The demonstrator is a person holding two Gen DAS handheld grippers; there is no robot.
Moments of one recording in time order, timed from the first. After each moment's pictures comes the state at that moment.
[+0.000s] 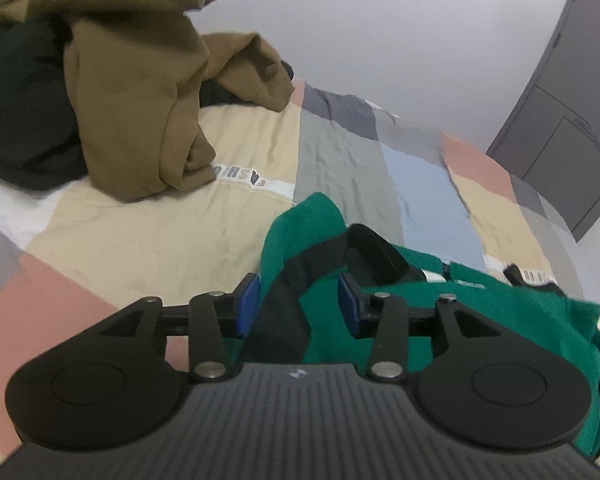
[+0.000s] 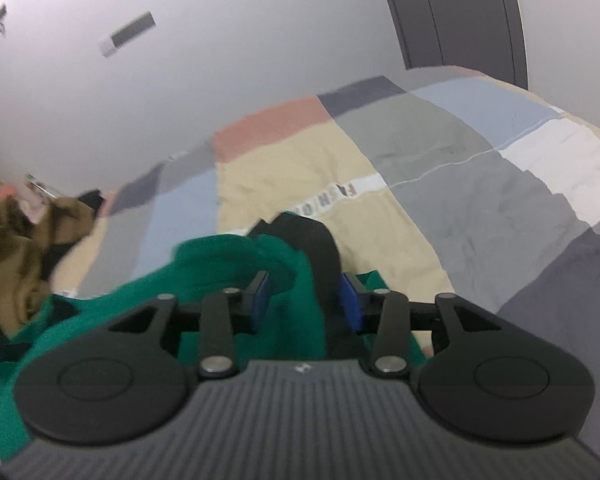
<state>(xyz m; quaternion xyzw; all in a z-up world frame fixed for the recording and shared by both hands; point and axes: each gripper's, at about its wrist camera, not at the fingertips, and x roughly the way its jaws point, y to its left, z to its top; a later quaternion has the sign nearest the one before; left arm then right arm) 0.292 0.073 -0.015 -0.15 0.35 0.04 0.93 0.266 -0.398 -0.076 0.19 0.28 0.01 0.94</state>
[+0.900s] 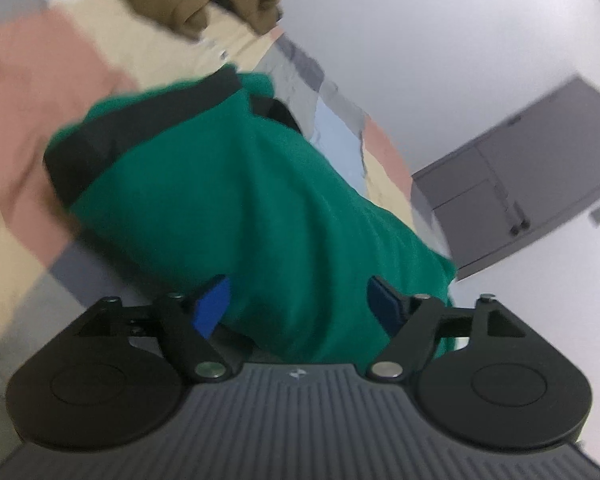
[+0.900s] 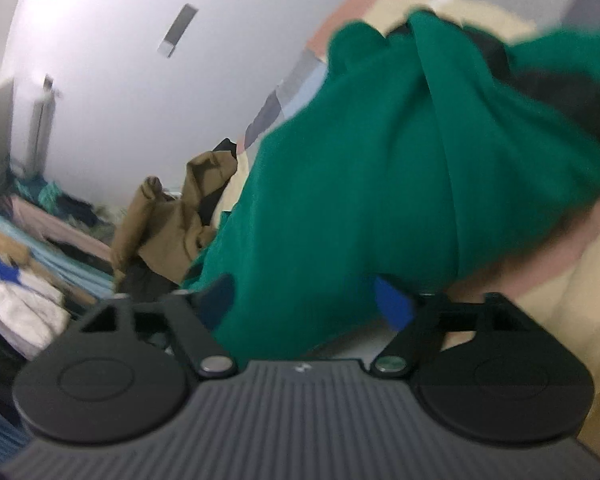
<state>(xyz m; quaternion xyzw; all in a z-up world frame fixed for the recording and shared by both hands) 0.130 0.027 -0.057 -0.41 0.33 -0.04 0.85 0.146 -0.318 -0.114 0.43 0.34 0.16 0.82</state>
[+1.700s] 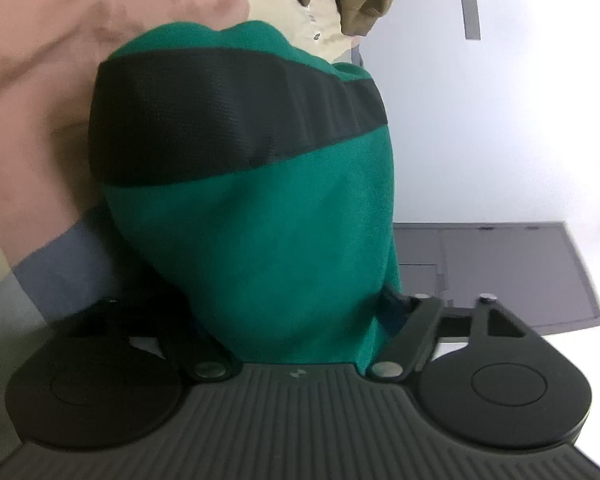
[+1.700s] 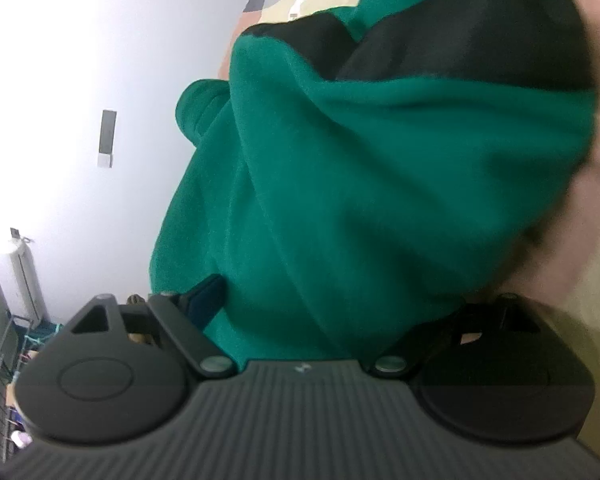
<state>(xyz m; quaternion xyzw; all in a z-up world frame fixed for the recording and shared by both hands) 0.154 0.069 -0.138 -0.62 0.30 -0.04 0.73 0.186 -0.341 -0.173 0.58 0.31 0.06 0.75</state>
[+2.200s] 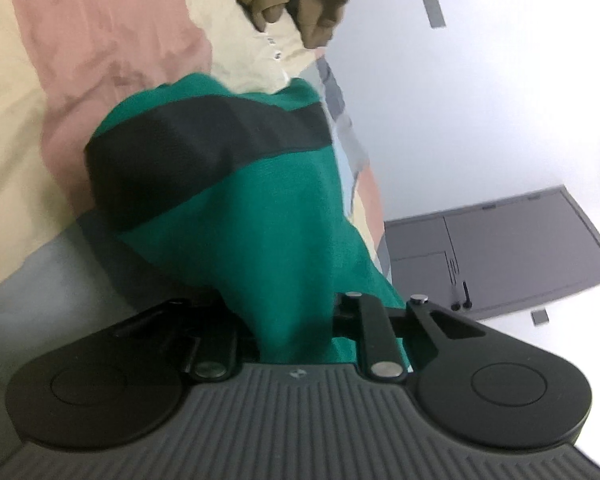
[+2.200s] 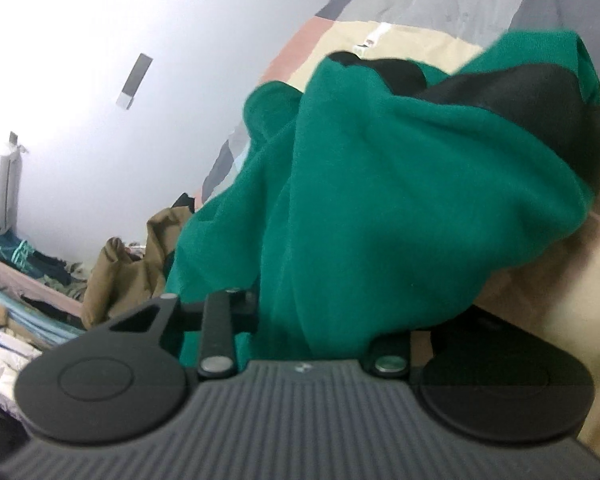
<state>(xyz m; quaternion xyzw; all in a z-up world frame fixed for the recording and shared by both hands) 0.085 0.060 -0.097 -0.56 0.28 -0.05 0.78 0.161 -0.334 -0.118 0.45 0.31 0.08 0.84</state>
